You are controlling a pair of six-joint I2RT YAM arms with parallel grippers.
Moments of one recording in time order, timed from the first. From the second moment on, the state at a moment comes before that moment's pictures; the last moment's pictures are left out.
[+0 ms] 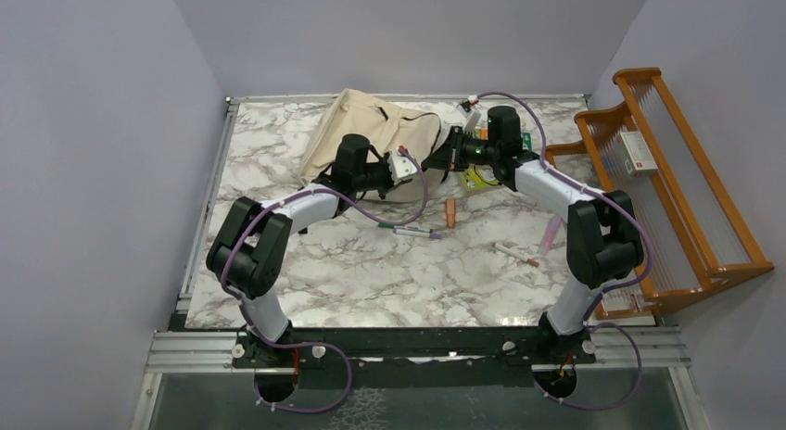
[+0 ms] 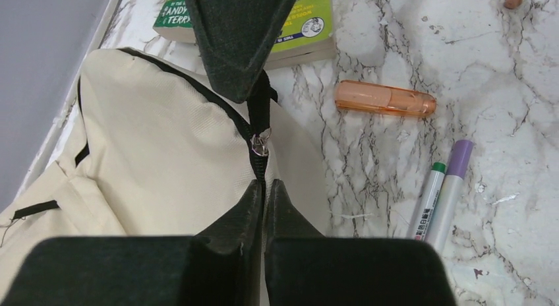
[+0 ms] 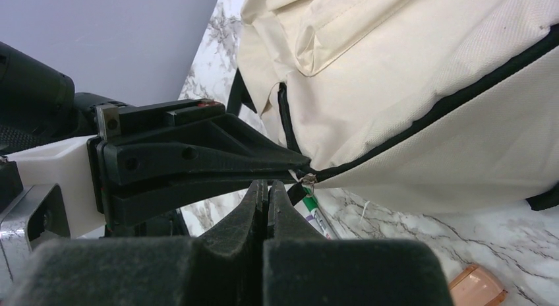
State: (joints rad) left arm -0.48 1.74 1.03 0.29 0.65 0.62; right arm 0.31 1.76 1.20 0.13 -0.78 0.52
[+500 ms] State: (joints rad) left arm -0.49 1.54 0.87 0.29 0.60 0.63; right arm 0.34 1.81 1.32 0.04 -0.65 0.49
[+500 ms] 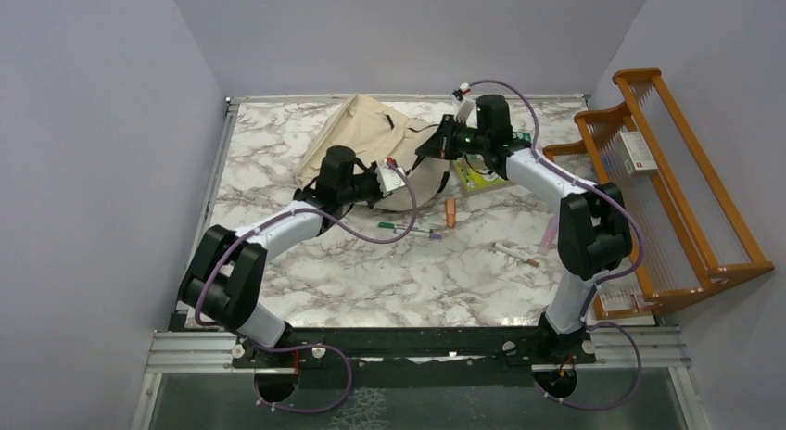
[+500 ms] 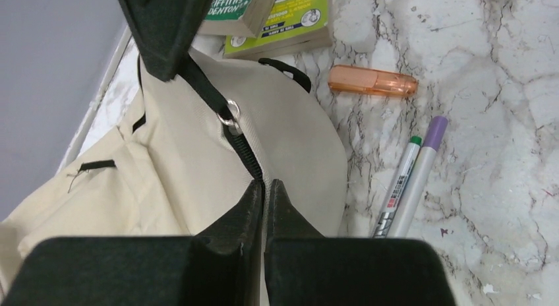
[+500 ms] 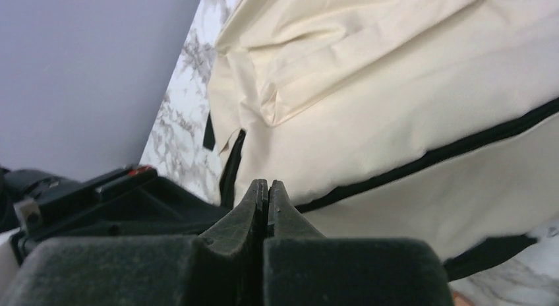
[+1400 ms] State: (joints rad) left arm -0.41 1.34 0.73 0.08 0.44 0.69; right arm 0.29 2.08 1.69 -0.09 -0.29 0.38
